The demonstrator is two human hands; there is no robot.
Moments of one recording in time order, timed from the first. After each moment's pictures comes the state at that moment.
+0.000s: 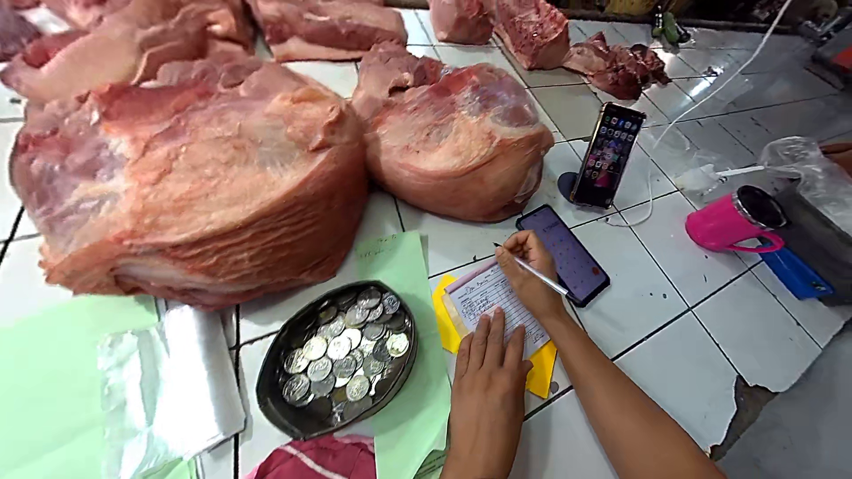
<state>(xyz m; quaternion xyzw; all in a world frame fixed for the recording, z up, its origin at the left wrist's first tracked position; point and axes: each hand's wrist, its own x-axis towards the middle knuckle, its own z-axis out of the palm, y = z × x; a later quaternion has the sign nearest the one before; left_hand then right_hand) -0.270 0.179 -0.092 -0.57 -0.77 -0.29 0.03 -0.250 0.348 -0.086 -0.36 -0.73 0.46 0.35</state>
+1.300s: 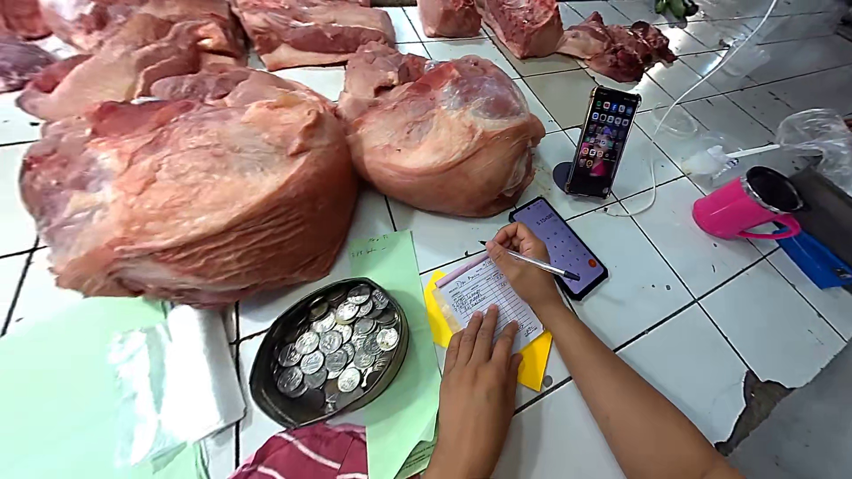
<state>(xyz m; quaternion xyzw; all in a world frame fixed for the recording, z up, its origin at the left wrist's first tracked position) -0.270 0.174 -0.093 -0.58 -0.77 -0.29 0.01 -0.247 0.351 -0.085 -0.33 -0.71 0.52 0.35</state>
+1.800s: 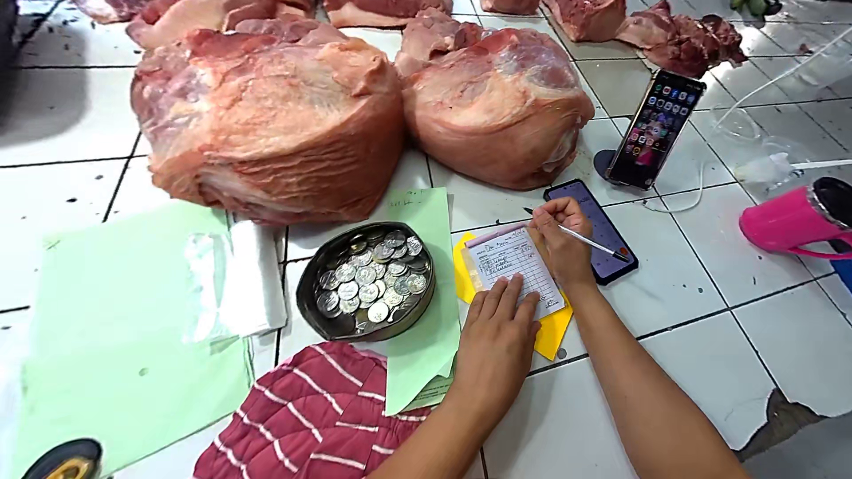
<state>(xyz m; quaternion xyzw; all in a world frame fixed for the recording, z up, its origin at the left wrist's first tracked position) -0.268 0.176 -0.087 -0.57 -0.77 -0.29 0.00 -0.239 0.352 -0.086 -0.30 -0.67 0.56 0.39</state>
